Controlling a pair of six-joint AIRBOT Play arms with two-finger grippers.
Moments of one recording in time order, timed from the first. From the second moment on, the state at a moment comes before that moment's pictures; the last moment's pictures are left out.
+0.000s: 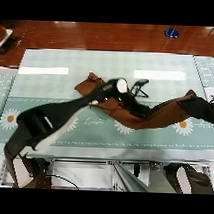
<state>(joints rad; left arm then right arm) -0.80 -1.97 1.72 0.78 -1.08 -1.47 -0.33 -0.52 0.79 -0.87 1.31 1.44</state>
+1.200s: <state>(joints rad) -0.01 -0.72 0.74 0.98 -0.99 -1.40 0.45 -1.72 1.64 -0.78 0.99 1.49</state>
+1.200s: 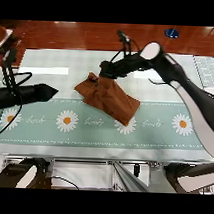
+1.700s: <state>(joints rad) -0.01 -0.74 0.60 0.93 -0.89 -1.40 0.50 -1.91 1.76 -0.63 0.92 1.51</state>
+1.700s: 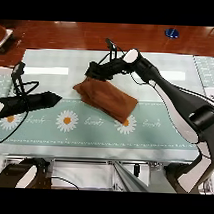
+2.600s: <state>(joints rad) -0.01 -0.78 0.54 0.92 -0.80 -1.40 0.16 -0.90 0.67 -1.33 0.81 2.06</state>
